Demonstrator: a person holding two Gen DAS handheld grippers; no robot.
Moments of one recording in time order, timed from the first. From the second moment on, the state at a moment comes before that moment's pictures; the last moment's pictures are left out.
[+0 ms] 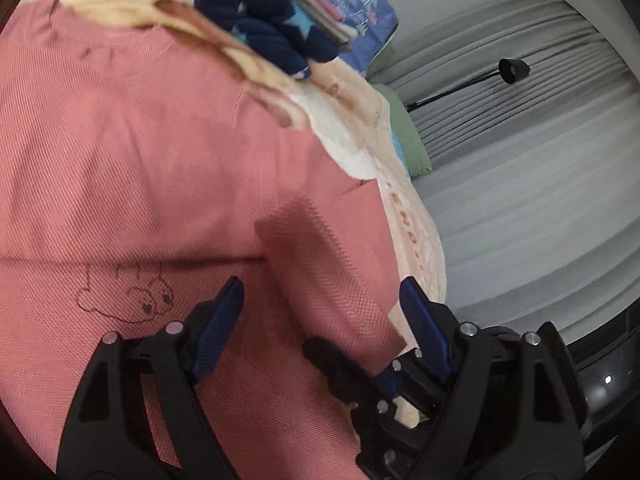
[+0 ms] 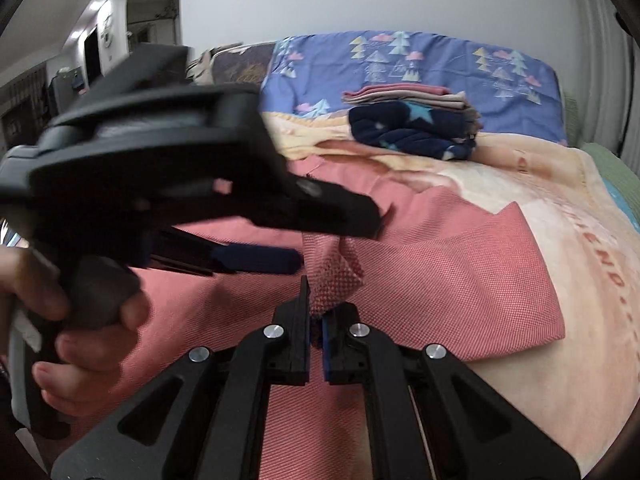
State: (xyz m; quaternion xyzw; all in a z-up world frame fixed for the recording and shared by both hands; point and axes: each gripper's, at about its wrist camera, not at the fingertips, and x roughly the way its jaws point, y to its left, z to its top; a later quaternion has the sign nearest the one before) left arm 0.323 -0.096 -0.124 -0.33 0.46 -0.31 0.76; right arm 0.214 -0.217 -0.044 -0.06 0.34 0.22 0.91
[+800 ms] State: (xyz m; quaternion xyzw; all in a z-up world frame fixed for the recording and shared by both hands) left arm 0.336 -0.070 -0.099 -0.35 0.45 -0.33 0.75; right arm 0.196 -0.248 -0.029 0.05 0.36 0.24 0.90
